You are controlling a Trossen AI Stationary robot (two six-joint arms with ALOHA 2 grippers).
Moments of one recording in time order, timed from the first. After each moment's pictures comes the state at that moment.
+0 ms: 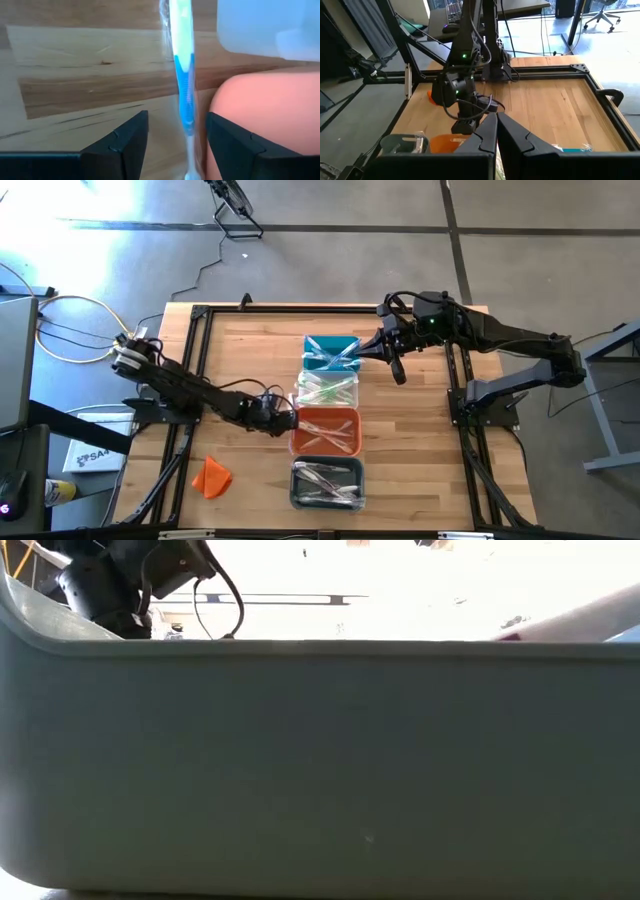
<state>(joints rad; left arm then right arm) -0.30 1.58 0.74 -0.18 -0.27 -1.80 -0.20 1.20 1.30 -0.44 -0.31 0.01</state>
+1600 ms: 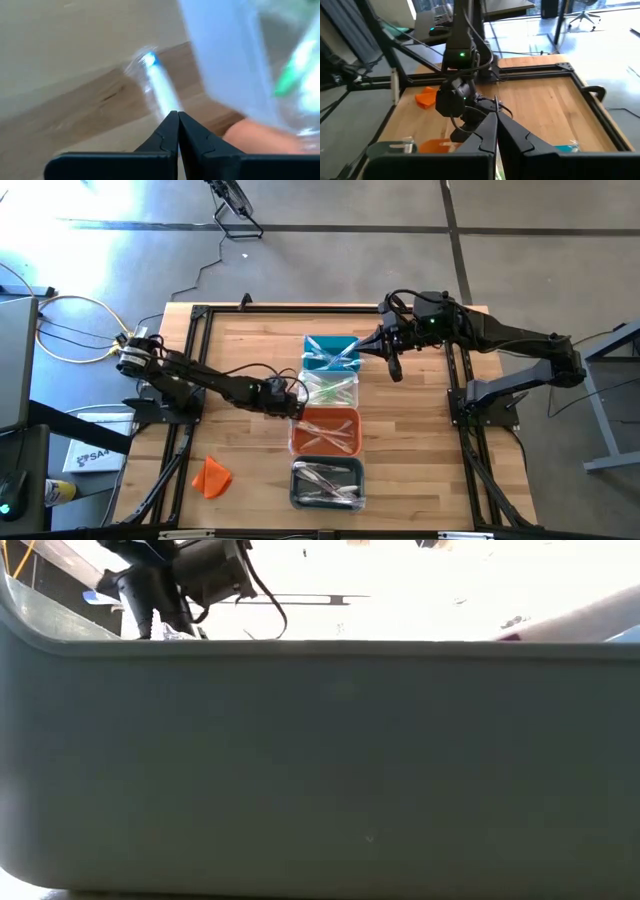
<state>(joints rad) -0.13 1.59 0.86 -0.38 -0.27 -1.37 -0.20 1.20 1.30 -0.43 -0.24 0.03</state>
